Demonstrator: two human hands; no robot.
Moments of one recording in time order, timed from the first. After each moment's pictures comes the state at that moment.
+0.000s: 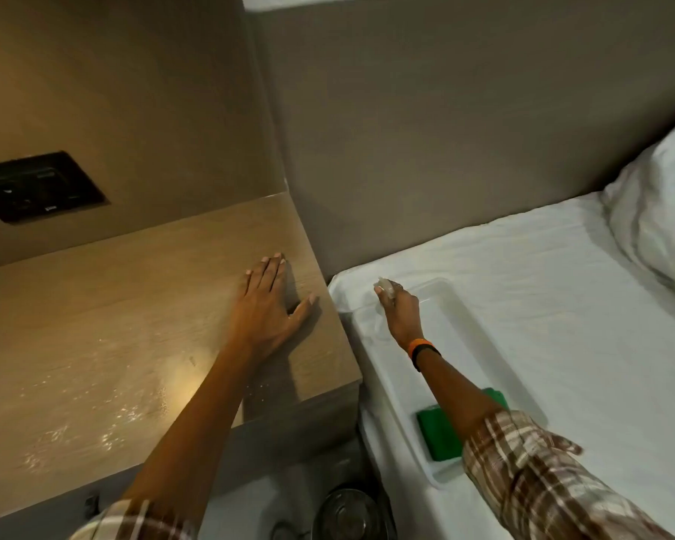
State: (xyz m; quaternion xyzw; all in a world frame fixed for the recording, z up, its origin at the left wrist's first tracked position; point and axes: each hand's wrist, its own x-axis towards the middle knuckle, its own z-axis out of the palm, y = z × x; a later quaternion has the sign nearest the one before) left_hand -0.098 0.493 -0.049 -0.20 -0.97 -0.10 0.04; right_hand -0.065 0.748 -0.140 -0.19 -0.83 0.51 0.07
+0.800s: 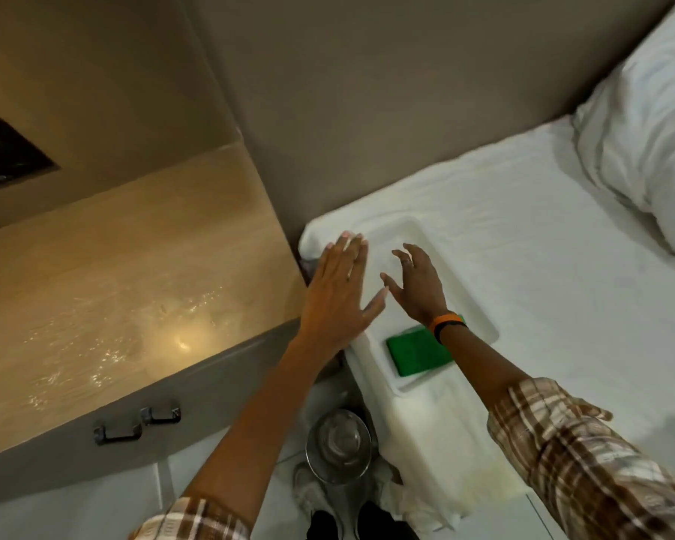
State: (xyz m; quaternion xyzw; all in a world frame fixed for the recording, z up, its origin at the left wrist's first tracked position) left_hand 0.037 0.628 -0.033 -0.36 -0.91 -0.18 0.07; right_hand 0.048 0.820 -0.134 -0.15 -0.95 0.26 0.02
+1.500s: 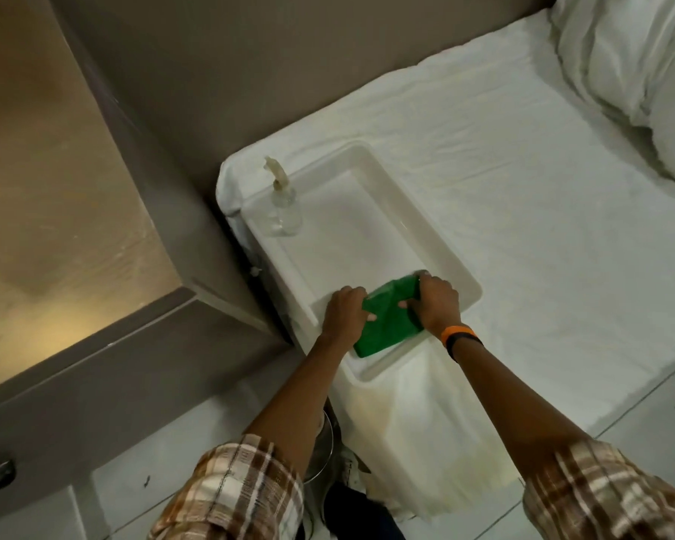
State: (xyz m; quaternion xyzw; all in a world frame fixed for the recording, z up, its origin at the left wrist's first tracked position) left_hand 0.063 0.736 -0.319 -0.23 -0.89 -0.26 -0.28; right_hand 0.131 0.904 -0.317 -0.32 -0.92 0.18 -0.17
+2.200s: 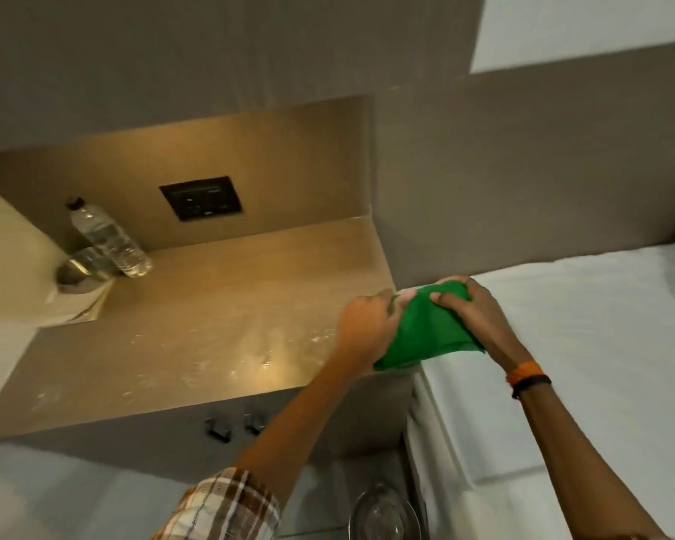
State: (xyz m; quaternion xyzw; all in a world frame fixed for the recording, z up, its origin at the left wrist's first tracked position) left_hand 0.003 0.530 0.049 -0.15 -0.96 -0.23 0.10; right_hand 0.027 0.718 0.068 -0.13 -0.81 0.57 0.00
